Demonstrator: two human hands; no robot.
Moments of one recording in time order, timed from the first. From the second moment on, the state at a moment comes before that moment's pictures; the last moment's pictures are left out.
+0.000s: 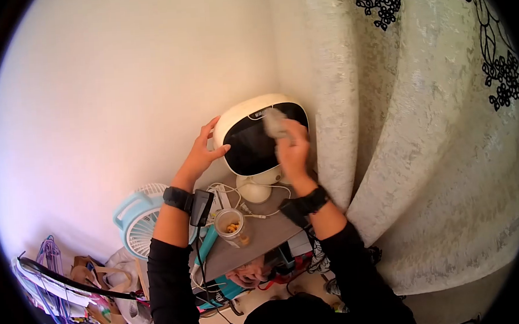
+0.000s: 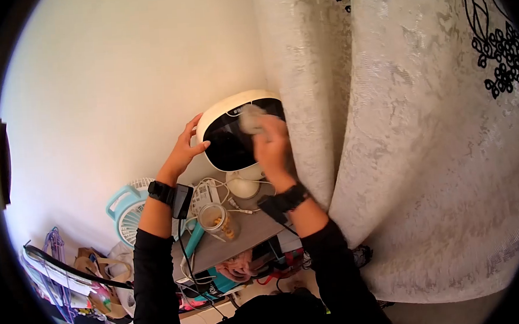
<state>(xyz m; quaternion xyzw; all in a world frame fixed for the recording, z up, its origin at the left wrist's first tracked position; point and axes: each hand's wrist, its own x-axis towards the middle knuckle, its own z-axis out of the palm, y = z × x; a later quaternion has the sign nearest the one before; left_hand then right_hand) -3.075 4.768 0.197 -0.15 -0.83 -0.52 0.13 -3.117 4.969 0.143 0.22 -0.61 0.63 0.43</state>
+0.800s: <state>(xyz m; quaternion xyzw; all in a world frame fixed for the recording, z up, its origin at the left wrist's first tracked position) -3.080 4.764 0.208 -0.17 -0.85 -0.49 0.10 -3.125 4.971 0.156 0.30 -0.65 0.49 0.50</state>
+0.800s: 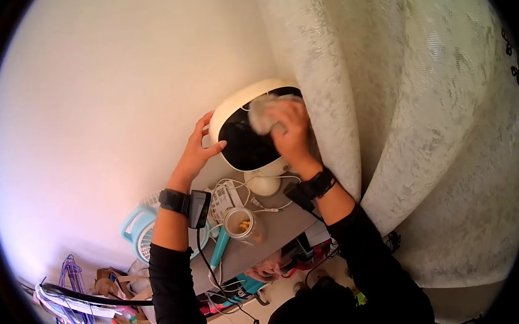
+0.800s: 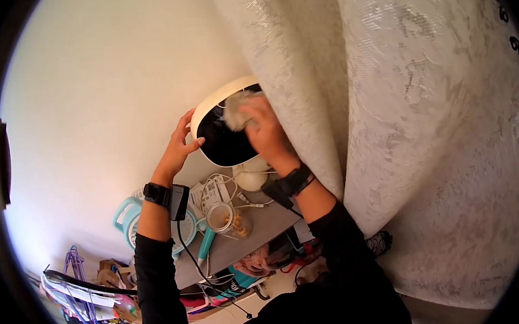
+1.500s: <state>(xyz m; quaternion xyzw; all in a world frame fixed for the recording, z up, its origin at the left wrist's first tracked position) -3.079 4.765 0.211 -0.15 -0.87 -0.47 0.09 -3.134 4.974 0.168 0.33 -0.67 0.44 0.50</state>
